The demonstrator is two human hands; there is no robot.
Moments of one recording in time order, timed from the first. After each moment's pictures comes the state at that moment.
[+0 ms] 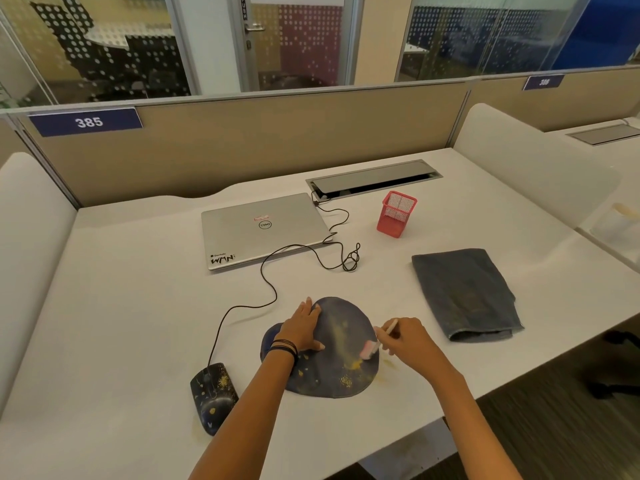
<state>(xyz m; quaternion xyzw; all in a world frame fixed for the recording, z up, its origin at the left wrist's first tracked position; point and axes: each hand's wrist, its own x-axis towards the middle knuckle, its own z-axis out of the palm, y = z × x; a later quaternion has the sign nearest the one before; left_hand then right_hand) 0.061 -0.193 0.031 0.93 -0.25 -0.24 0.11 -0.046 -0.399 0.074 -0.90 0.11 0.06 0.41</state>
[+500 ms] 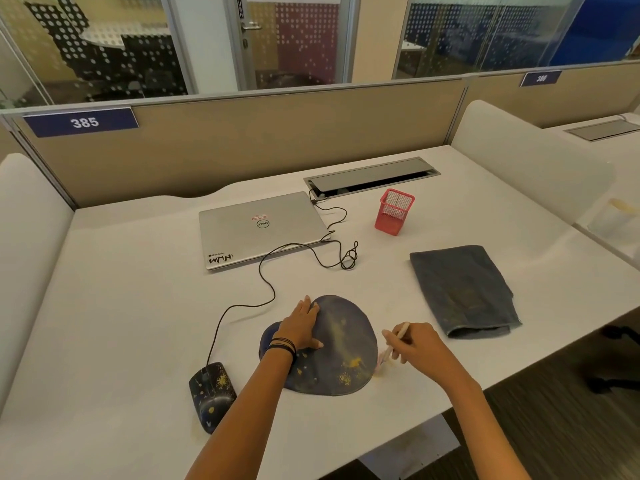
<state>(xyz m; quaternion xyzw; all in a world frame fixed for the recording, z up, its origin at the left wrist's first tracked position) 0.061 -0.193 0.032 0.93 -0.25 -0.25 0.10 -0.063 -0.418 0.067 -0.90 0.10 0.06 0.42</state>
